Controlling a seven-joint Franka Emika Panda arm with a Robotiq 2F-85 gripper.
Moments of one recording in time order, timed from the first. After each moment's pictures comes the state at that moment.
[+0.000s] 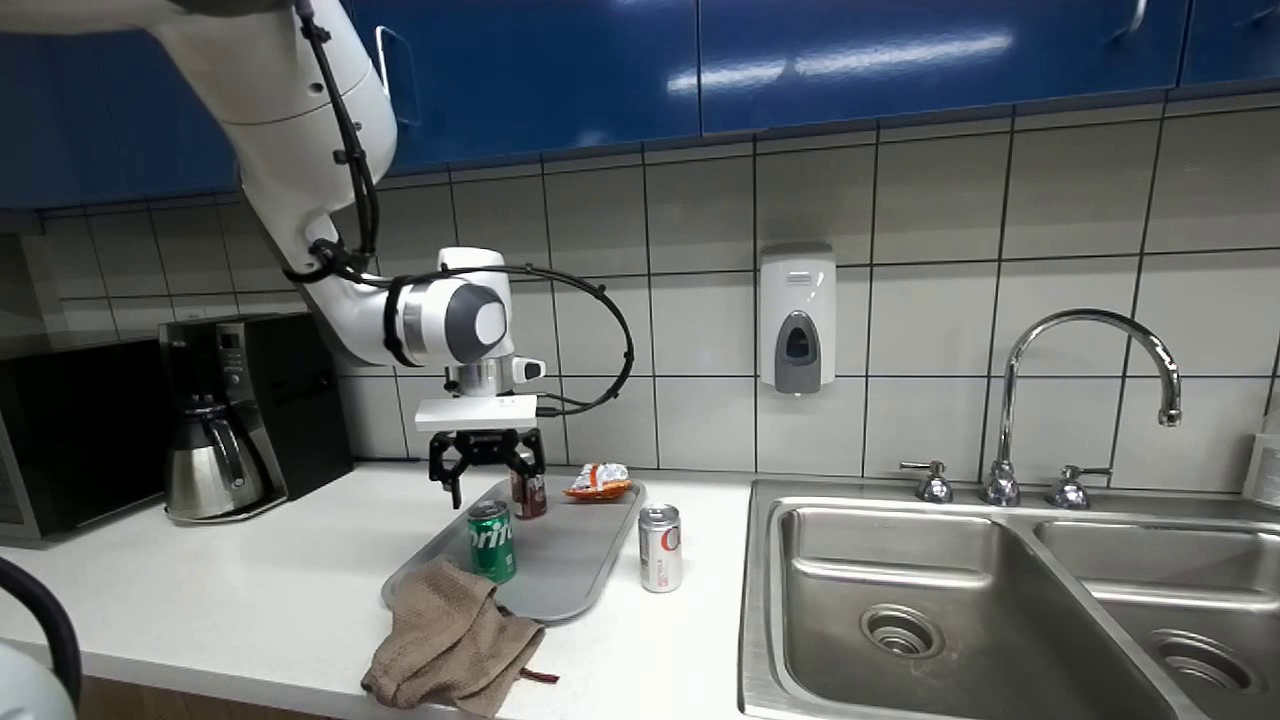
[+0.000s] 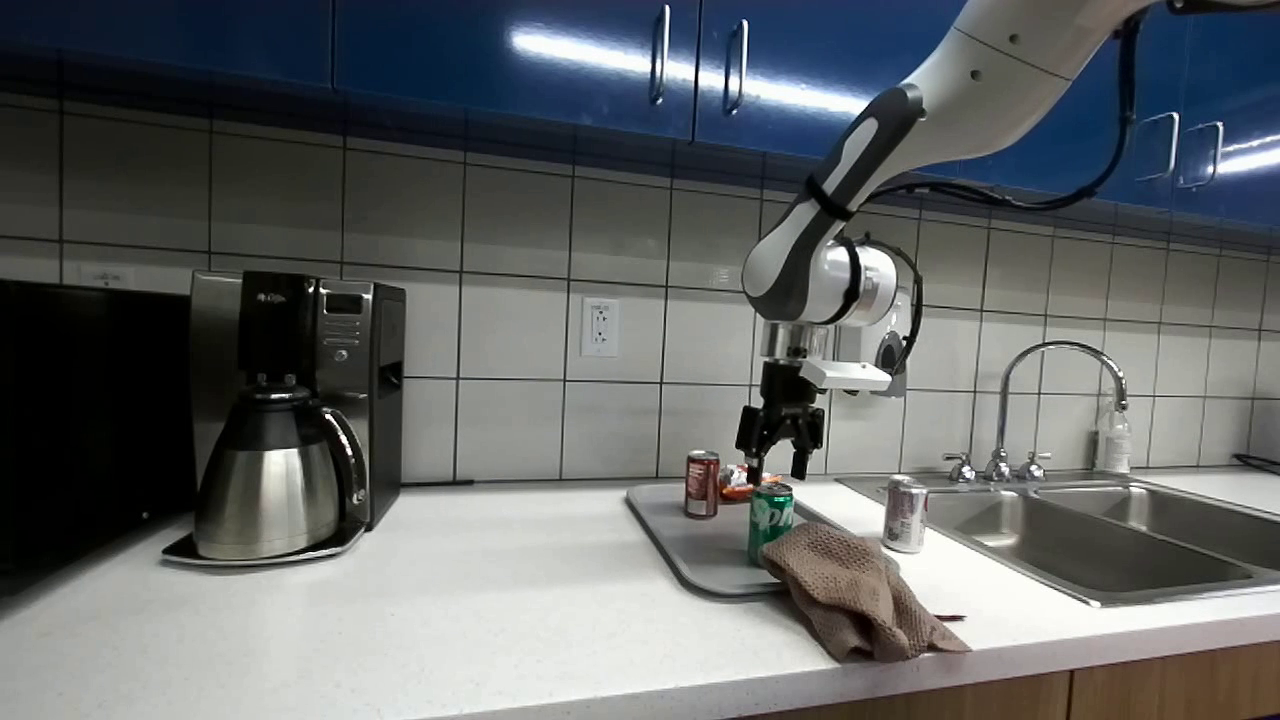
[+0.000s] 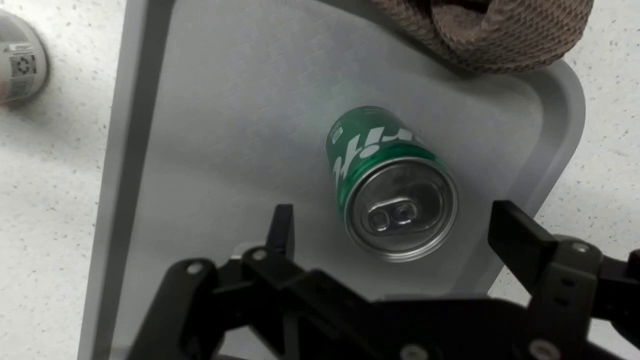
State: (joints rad) arm 0.00 0.26 0.11 -2.14 0.03 2.44 -0.33
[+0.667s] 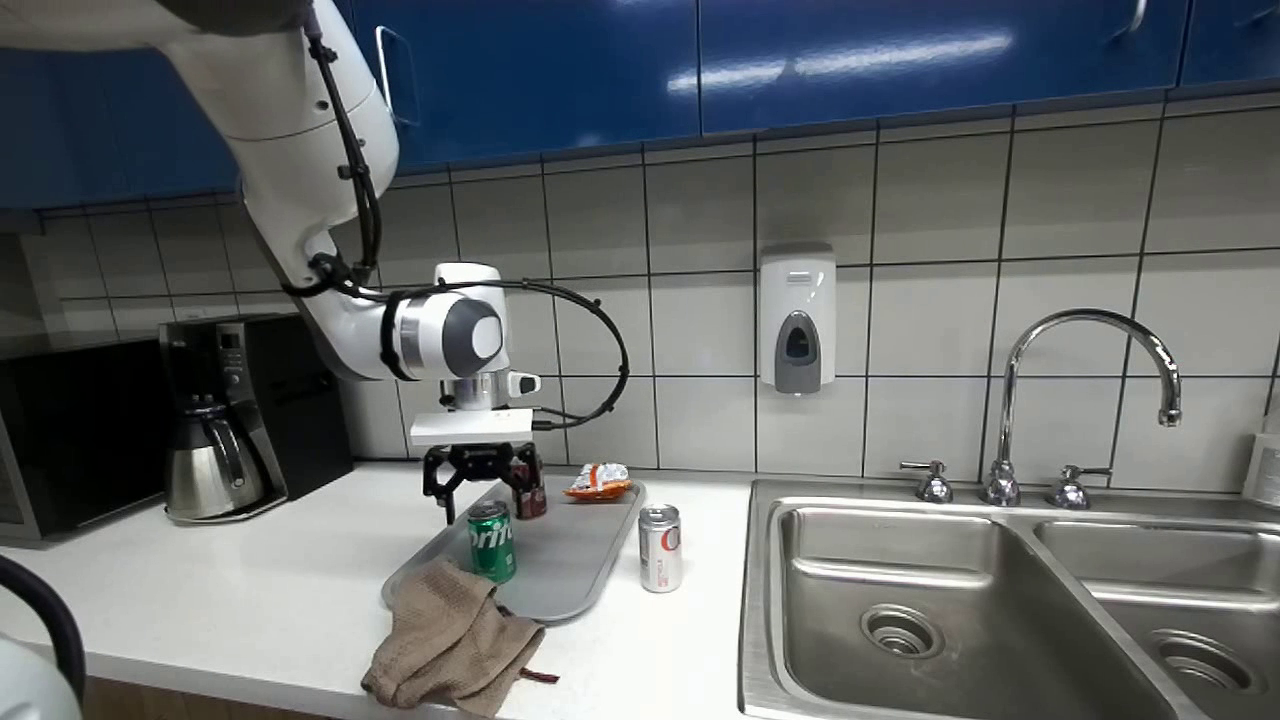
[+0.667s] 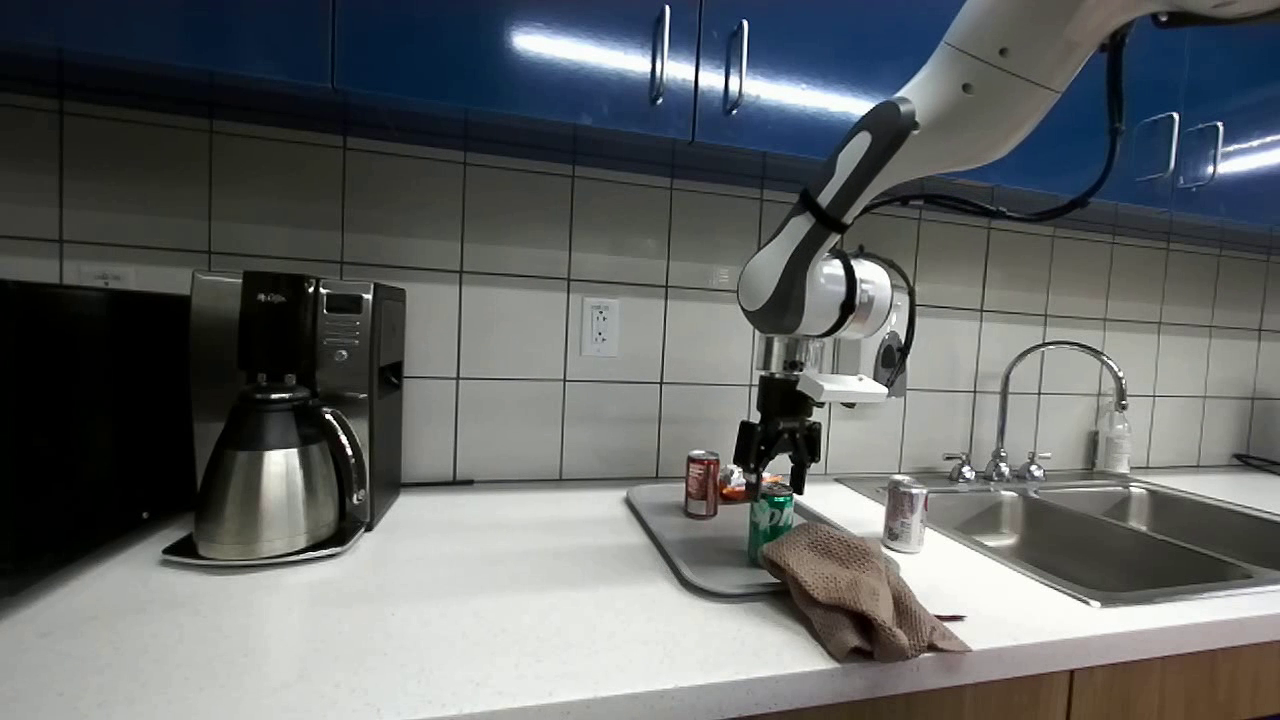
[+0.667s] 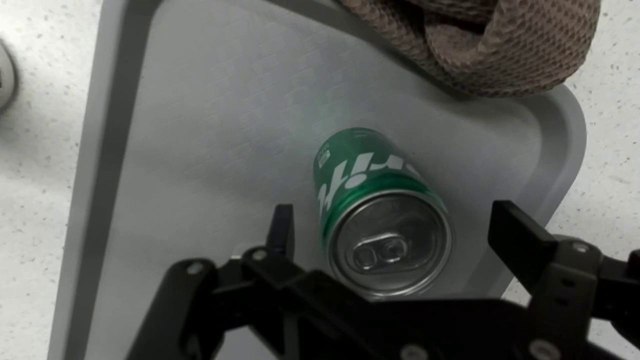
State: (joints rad) arm 0.01 0.29 0.11 -2.14 0.02 2.45 -0.33
